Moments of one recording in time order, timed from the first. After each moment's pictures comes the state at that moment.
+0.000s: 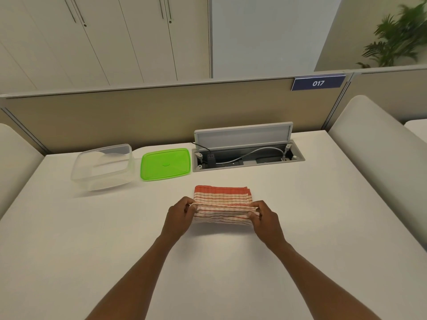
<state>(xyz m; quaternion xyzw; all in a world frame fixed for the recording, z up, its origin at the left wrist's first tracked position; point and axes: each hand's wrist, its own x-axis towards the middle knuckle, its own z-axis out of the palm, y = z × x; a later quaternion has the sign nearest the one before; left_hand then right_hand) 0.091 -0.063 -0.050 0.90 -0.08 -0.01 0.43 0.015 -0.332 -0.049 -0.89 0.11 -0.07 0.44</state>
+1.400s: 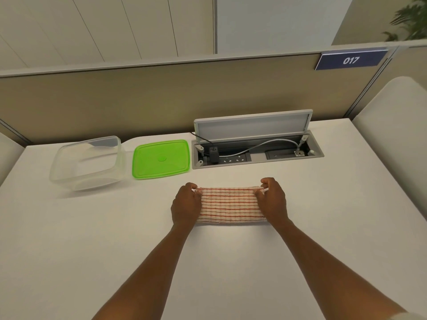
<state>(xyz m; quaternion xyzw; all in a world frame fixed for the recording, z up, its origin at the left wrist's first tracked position) 0.170 -0.113 -0.078 0.95 0.07 0.00 0.30 0.132 -0.355 -0.079 -0.89 0.21 -0.07 0.39</state>
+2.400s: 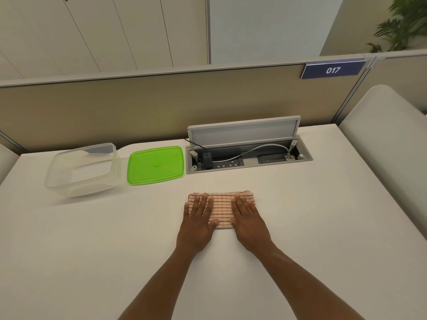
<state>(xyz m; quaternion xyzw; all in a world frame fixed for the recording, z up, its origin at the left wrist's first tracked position) 0.120 -0.127 -0.106 0.97 -0.20 -0.08 0.09 0.082 -0.321 -0.106 -0.99 -0.06 0.05 0.08</state>
